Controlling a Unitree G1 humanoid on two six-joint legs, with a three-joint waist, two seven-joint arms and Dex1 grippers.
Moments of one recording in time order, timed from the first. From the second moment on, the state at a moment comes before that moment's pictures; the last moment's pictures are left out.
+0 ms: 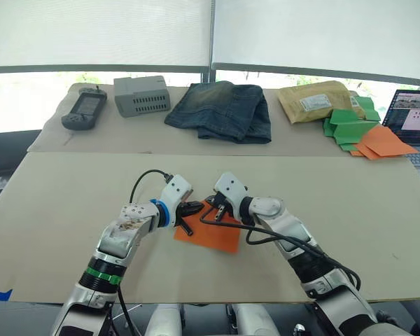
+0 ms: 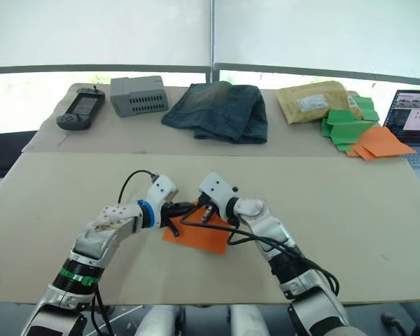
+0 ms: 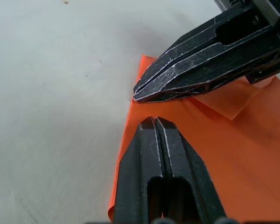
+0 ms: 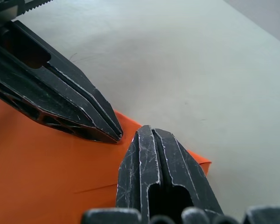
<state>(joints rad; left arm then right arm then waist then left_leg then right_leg) -0.38 0.40 -0.19 -0.07 -0.22 0.71 -0.72 -0.52 -0.26 0.36 0.08 -0.01 0.47 0.63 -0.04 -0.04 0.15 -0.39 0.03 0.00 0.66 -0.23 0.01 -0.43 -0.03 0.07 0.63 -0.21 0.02</state>
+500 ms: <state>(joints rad) -0.39 0.41 -0.19 -0.06 -0.23 0.70 -0.72 -0.56 -0.35 0.37 0.05 -0.02 0.49 0.72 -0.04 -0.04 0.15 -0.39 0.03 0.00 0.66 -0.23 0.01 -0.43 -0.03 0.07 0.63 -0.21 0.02</state>
